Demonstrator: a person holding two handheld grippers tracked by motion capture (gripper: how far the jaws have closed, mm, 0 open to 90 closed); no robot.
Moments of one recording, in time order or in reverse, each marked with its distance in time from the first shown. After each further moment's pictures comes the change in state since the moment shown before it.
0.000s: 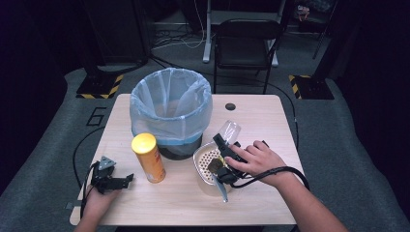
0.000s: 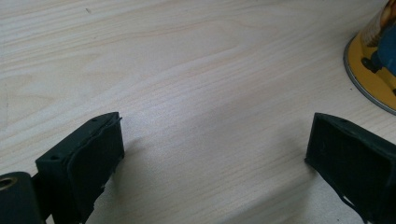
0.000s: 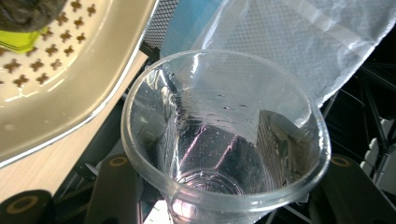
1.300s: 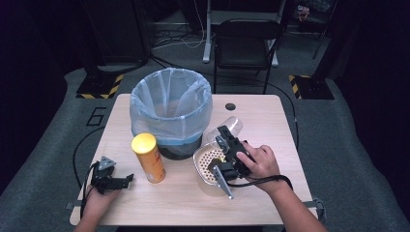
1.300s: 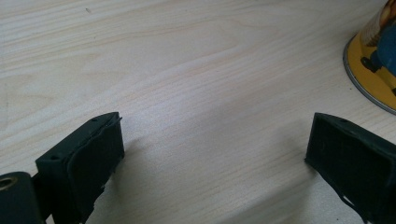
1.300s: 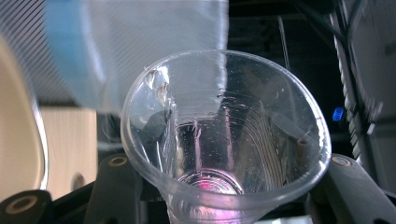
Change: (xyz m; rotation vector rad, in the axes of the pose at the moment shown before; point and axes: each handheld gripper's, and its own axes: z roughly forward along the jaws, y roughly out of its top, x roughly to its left) left arm 0.000 0.000 0.000 0.002 0.000 0.002; right arm -0.014 -0.008 -0.011 -0.004 -0.295 0.589
